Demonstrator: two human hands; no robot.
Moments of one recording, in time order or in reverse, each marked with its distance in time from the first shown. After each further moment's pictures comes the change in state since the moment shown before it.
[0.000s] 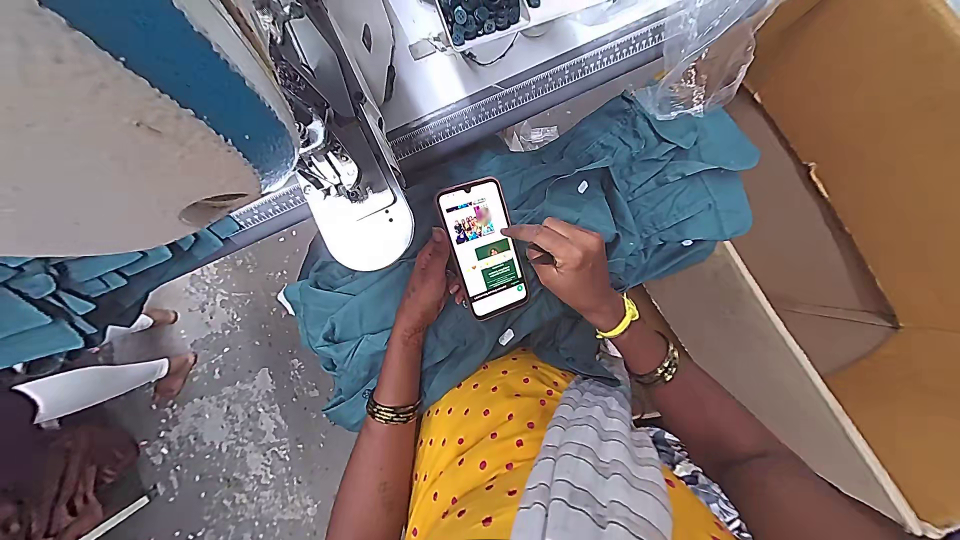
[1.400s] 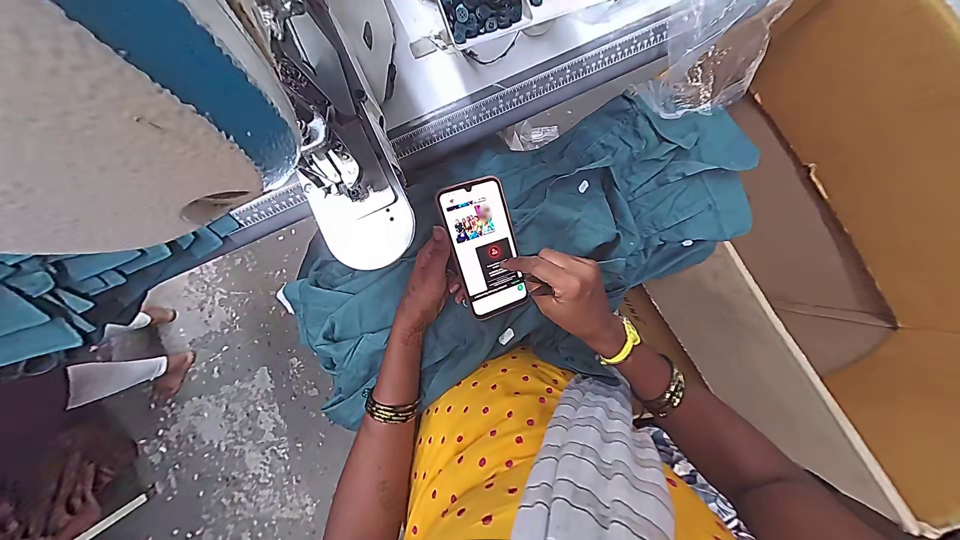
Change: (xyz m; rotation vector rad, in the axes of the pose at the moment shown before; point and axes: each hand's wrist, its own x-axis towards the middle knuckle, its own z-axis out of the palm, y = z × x) left_hand 0.001 -0.001 -0.001 -0.012 -0.031 0.017; right_hand -0.030 -0.012 0.002 0.055 -0.030 0.008
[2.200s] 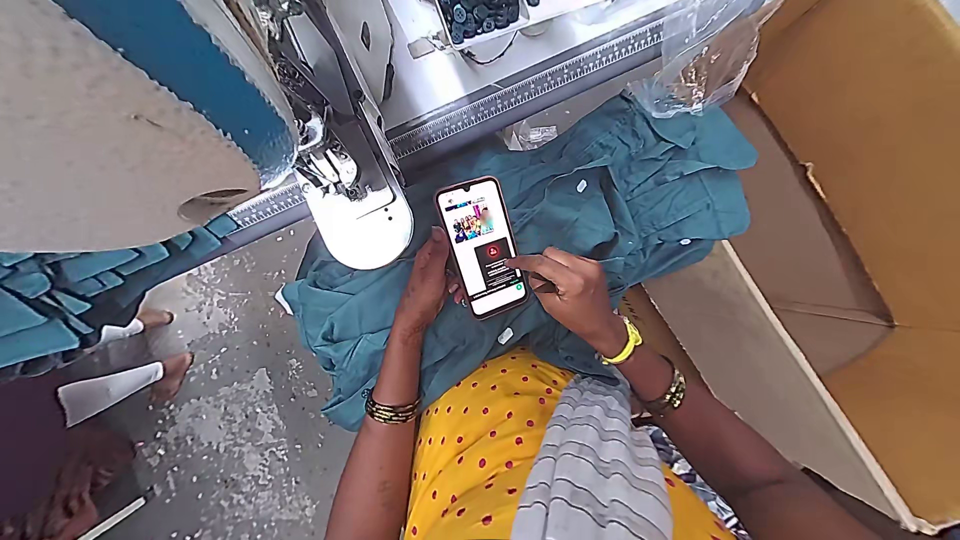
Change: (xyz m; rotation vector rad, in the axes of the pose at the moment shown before) left_hand 0.000 -0.003 -0.002 0.000 0.003 0.007; right_hand -0.005 0.003 -0.002 -0.024 0.004 0.042
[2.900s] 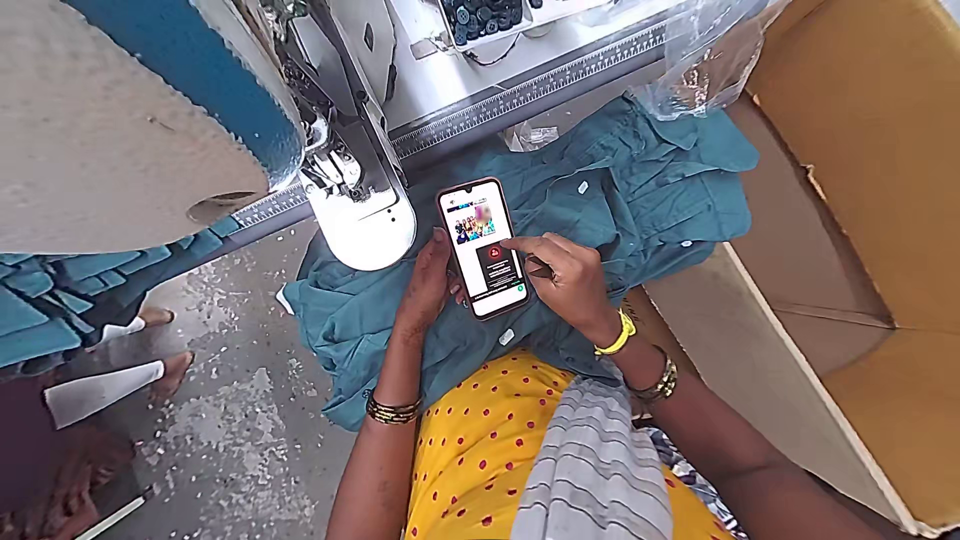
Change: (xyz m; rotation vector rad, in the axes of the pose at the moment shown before) left_hand 0.000 0.001 0.001 -0.009 0.001 -0.009; right_hand 0.020 -0.004 0.003 0.036 0.037 0.030
